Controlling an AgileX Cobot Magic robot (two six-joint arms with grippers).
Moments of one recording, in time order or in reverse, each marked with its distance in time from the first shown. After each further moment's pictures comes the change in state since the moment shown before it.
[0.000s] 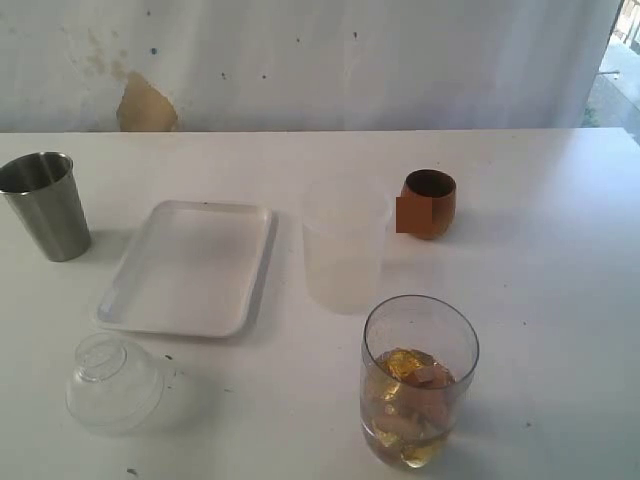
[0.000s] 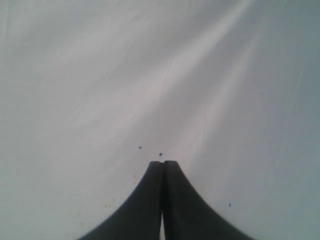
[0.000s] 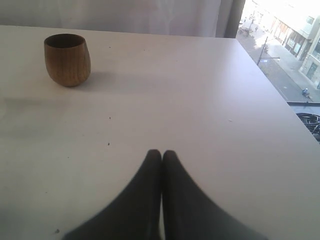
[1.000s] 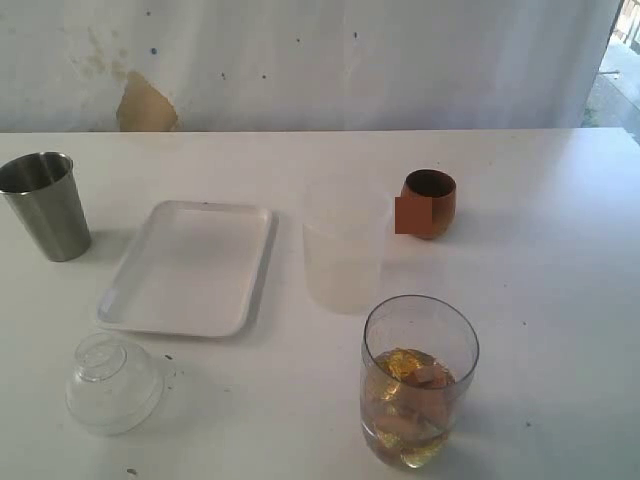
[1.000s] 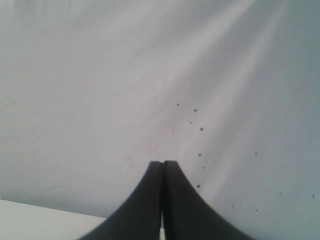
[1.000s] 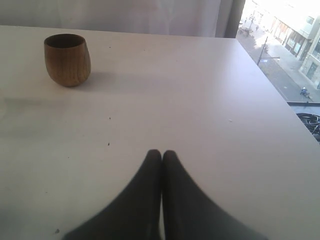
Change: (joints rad) left arm -0.048 -0.614 0.229 0.039 0.508 0.023; right arm 0.000 0.000 0.000 0.000 0.000 0.000
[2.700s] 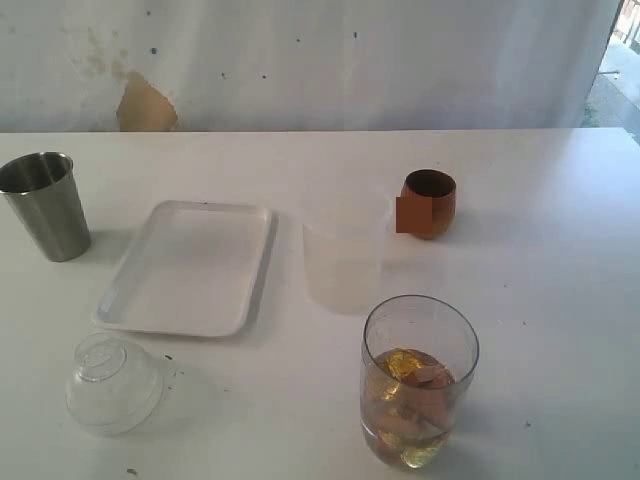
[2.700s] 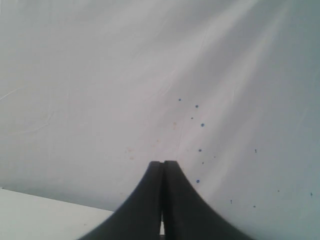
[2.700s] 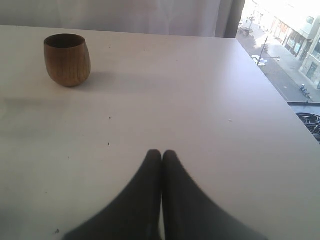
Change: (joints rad) left arm 0.000 -0.047 0.014 -0.024 0.046 0.000; right arm 0.000 0.000 0.000 0.000 0.000 0.002
